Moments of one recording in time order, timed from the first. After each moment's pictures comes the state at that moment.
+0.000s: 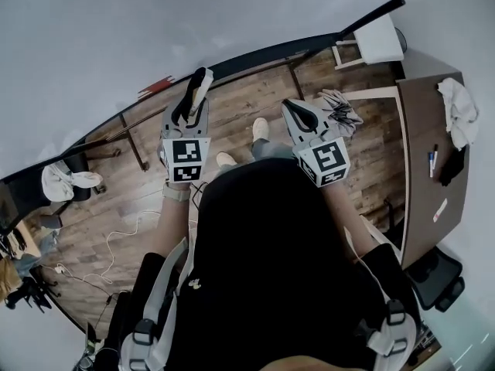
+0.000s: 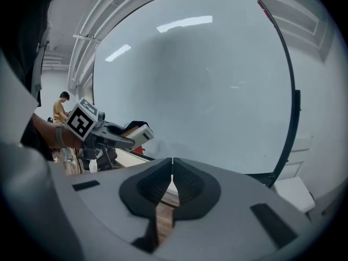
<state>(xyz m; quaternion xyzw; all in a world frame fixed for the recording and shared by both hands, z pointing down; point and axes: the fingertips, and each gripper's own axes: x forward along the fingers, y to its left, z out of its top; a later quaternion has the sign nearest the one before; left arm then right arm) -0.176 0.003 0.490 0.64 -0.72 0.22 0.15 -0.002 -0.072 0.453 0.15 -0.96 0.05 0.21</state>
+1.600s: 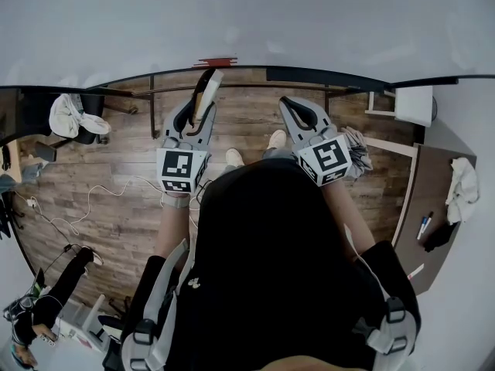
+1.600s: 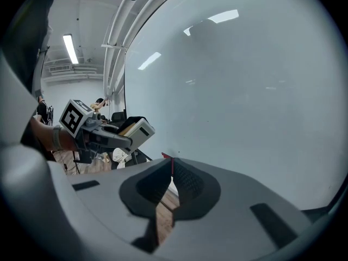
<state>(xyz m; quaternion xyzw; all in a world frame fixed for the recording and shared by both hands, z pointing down) -0.233 0.117 0.439 0.56 -0.81 0.11 0.16 -0.129 -0.004 0.434 -0.03 -0.98 0.02 0.18</state>
